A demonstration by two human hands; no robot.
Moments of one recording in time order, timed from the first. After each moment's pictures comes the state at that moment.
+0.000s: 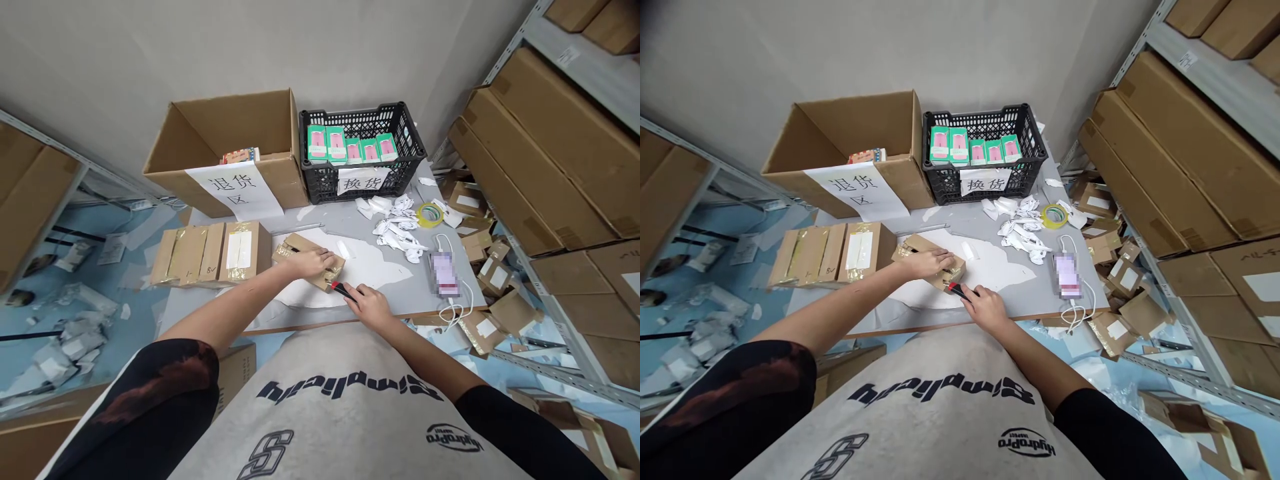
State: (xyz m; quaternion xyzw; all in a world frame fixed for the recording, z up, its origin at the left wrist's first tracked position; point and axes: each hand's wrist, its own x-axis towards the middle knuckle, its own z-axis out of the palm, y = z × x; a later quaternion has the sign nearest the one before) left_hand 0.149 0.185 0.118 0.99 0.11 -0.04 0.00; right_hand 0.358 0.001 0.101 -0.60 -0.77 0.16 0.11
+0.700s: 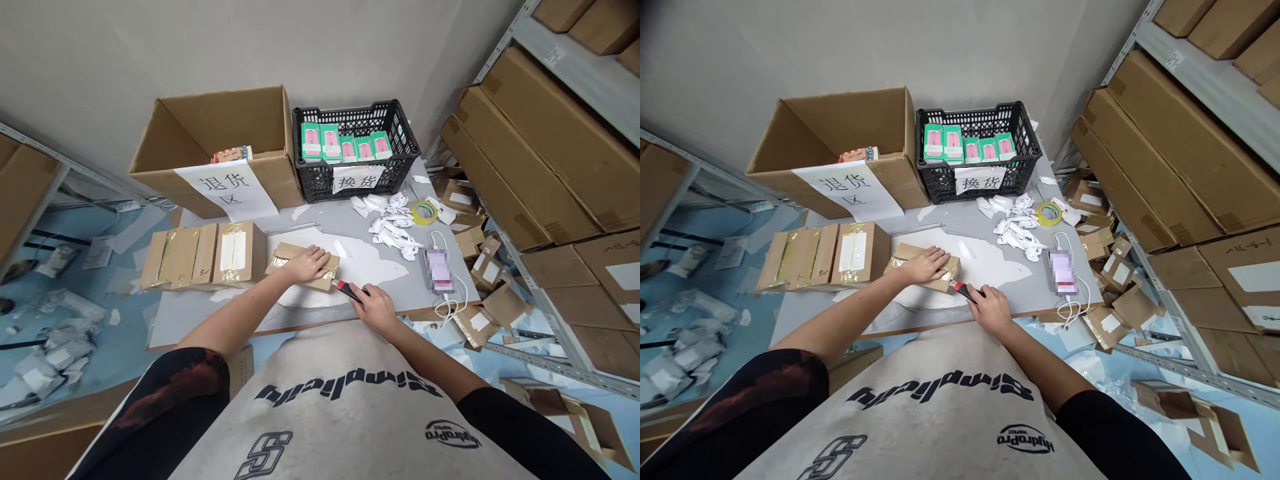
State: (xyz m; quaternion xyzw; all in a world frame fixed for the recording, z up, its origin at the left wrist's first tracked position) left_hand 0.141 0.176 0.083 0.98 0.19 0.04 0.00; right_hand 0.371 -0.010 0.093 -0.63 -0.76 0.11 0.10
